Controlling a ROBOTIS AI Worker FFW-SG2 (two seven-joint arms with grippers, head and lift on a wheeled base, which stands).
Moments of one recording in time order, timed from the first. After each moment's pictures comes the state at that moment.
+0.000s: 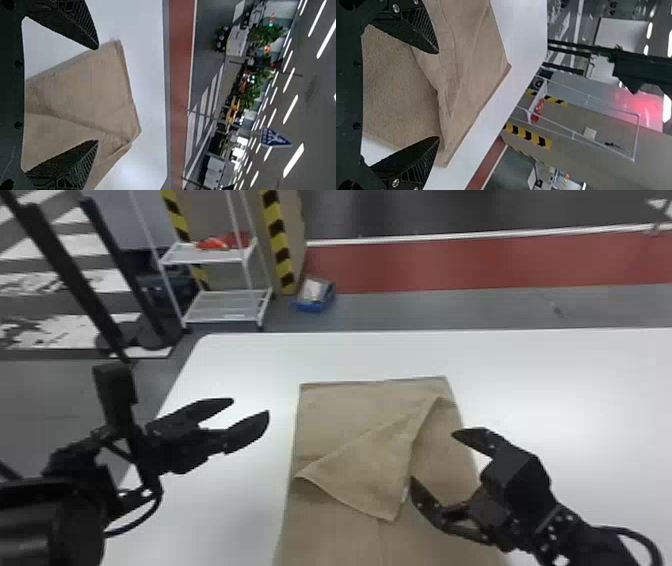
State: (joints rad) left arm 0.19 0.16 0.36 -2.13 0.18 0.83 -0.80; right arm 0.35 -0.16 0.27 -2.13 0.42 0.40 0.52
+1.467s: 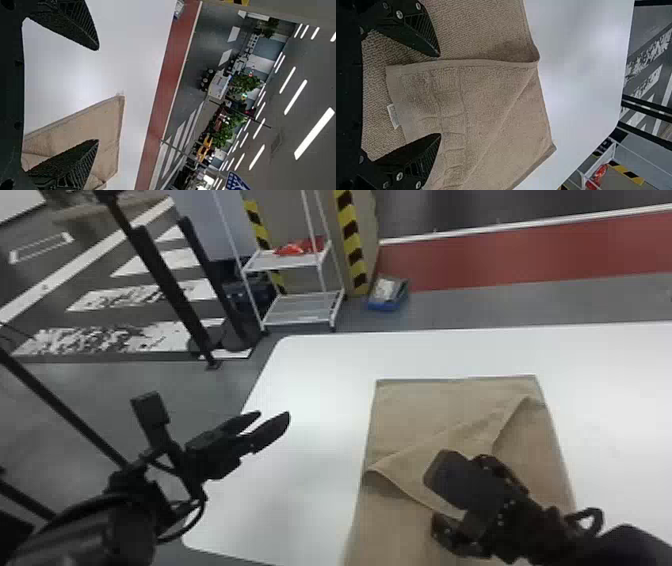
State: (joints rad) left arm 0.22 0.15 0.58 -2.02 0.36 0.81 -0.76; right arm 0.07 -0.09 0.67 -1.95 0.75 0.87 0.65
